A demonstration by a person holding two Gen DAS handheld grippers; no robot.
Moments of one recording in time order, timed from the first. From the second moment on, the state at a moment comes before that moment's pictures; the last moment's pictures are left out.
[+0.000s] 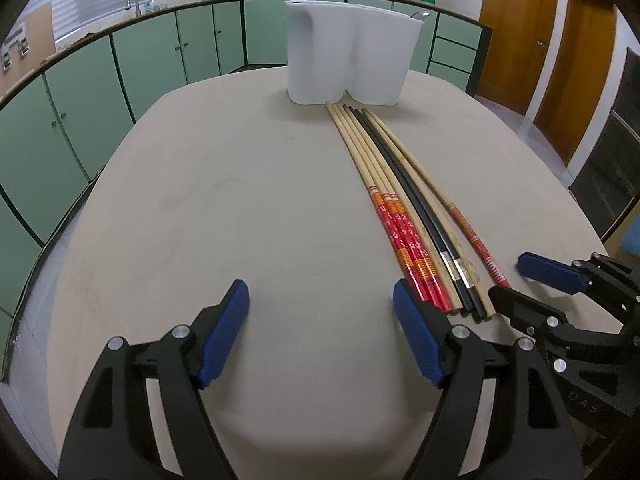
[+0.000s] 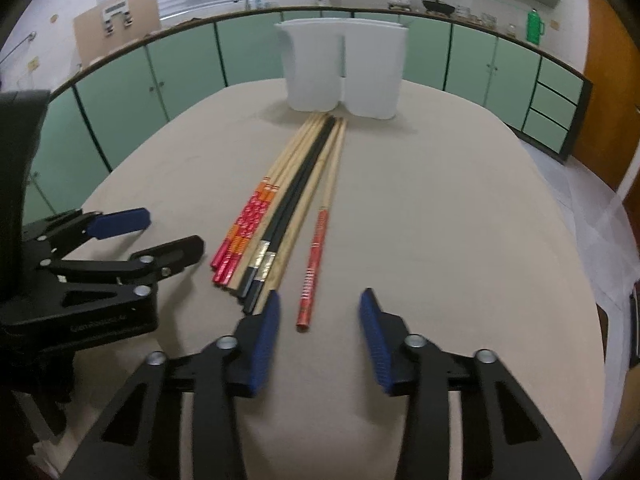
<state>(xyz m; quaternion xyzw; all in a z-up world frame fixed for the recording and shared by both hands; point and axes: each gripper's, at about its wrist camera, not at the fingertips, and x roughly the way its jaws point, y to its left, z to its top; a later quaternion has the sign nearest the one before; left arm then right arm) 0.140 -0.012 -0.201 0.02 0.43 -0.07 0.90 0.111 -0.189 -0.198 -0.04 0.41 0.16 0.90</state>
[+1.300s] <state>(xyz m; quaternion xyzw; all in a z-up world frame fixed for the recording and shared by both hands) 0.145 -0.037 -0.203 0.00 0.43 -0.10 0.90 0.123 -0.219 -0.203 0.03 0.42 0.15 0.89</state>
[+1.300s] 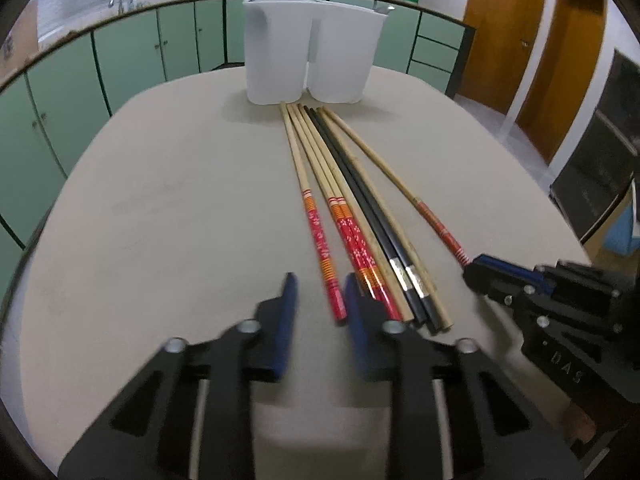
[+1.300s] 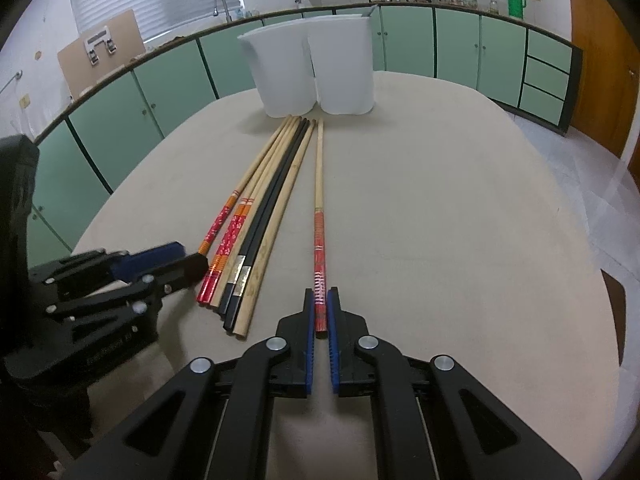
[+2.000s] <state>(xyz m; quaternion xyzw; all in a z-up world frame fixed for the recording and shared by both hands) 0.126 -0.014 -0.150 -0.01 0.36 -0.08 0.93 0.114 -0.226 -0.170 0.03 0.37 0.16 0.91</state>
